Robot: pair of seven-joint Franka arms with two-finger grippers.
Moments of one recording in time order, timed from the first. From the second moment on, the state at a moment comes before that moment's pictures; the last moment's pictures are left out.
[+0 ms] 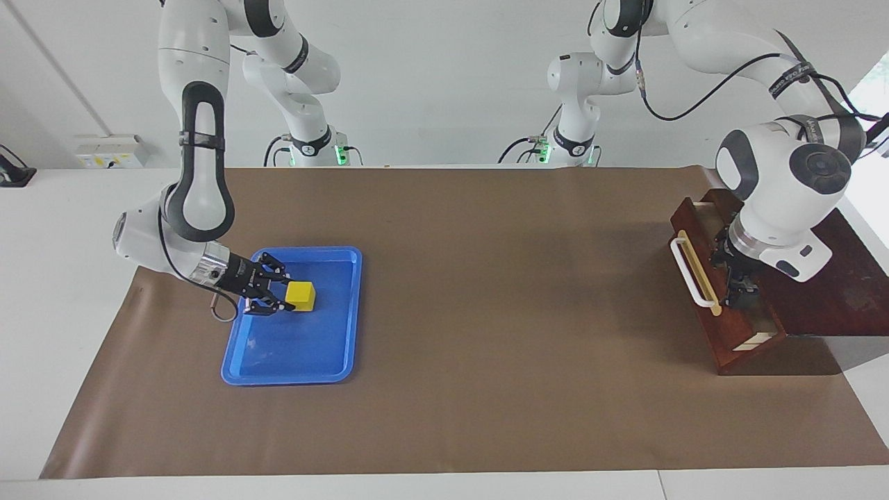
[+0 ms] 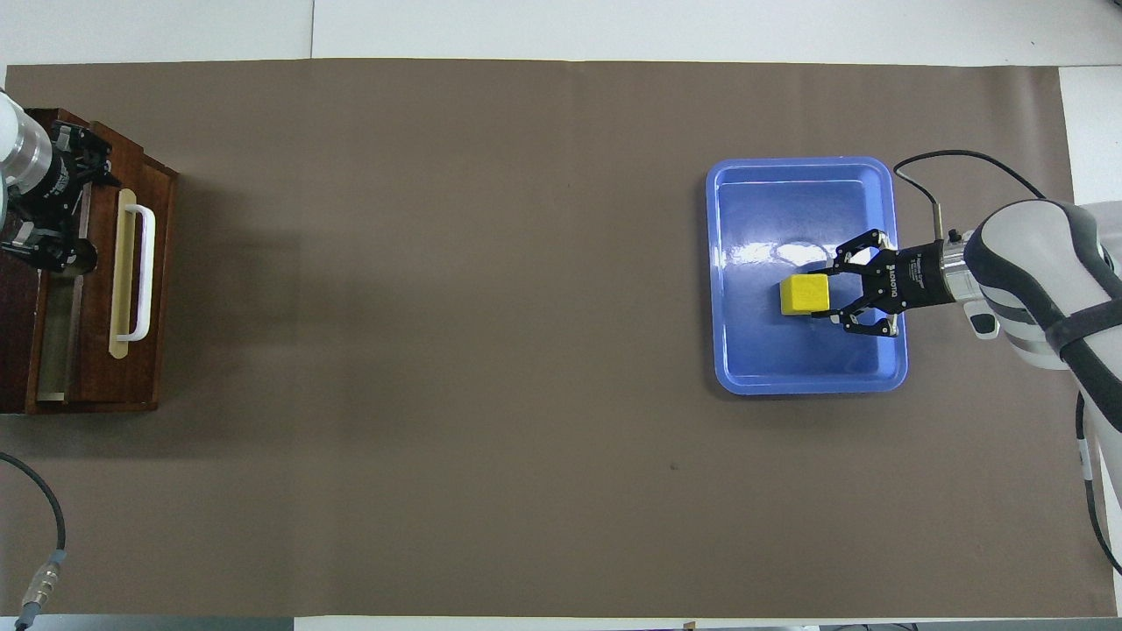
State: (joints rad) left arm -0.08 0.34 0.17 -1.54 0.13 1.85 -1.23; right arm -0.10 0.36 -0.08 -2.00 0.79 2.01 0.89
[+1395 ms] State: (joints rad) left arm -0.09 0.27 0.19 -1.66 0.00 1.89 -1.32; right arm -0.03 0.01 -0.07 -1.69 0.23 1.59 0.58
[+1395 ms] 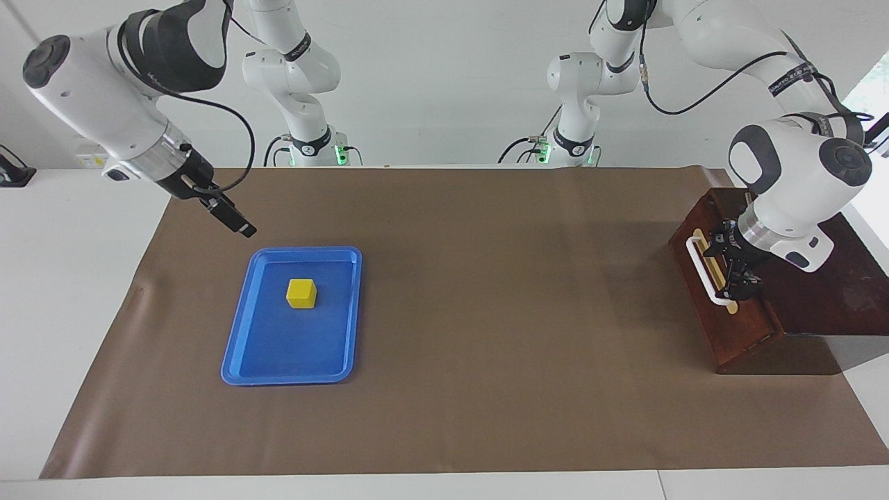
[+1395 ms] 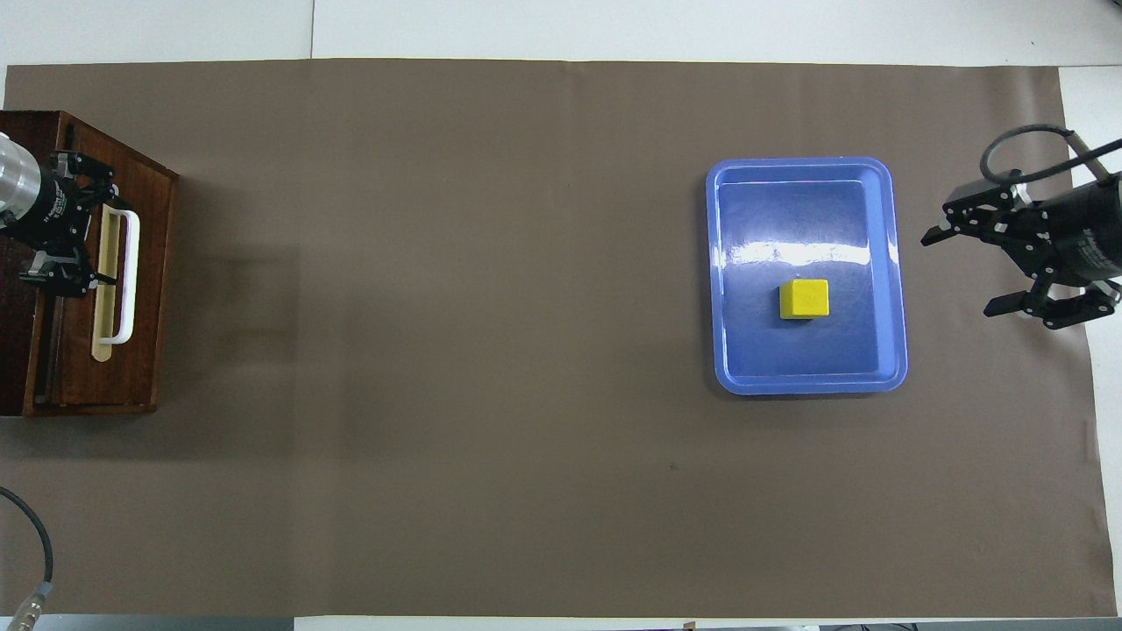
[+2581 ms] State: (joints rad) left arm -0.04 0.12 0.05 -1.60 -0.01 1.68 -0.85; right arm -0.03 -0.05 0.01 -1.70 -0.01 1.55 0.02
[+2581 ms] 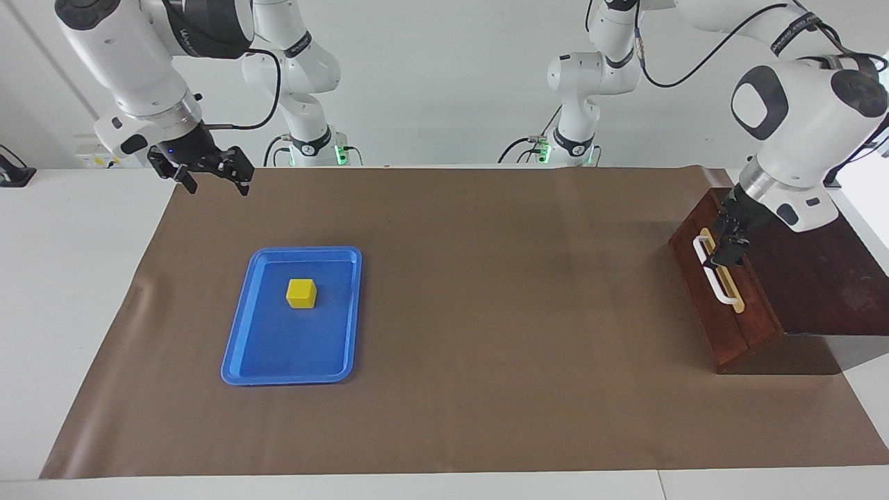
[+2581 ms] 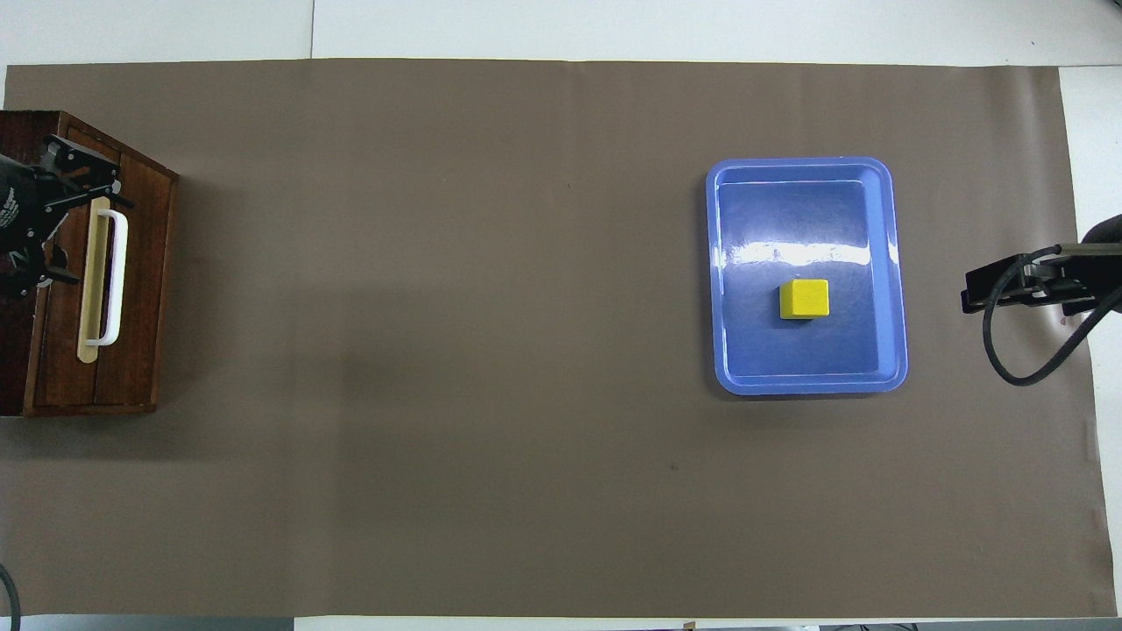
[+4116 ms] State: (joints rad) left arm -0.02 0.05 -0.10 -1.55 0.01 1.37 -0.12; right arm -0.03 -0.05 0.01 -1.70 -0.01 1.55 0.01
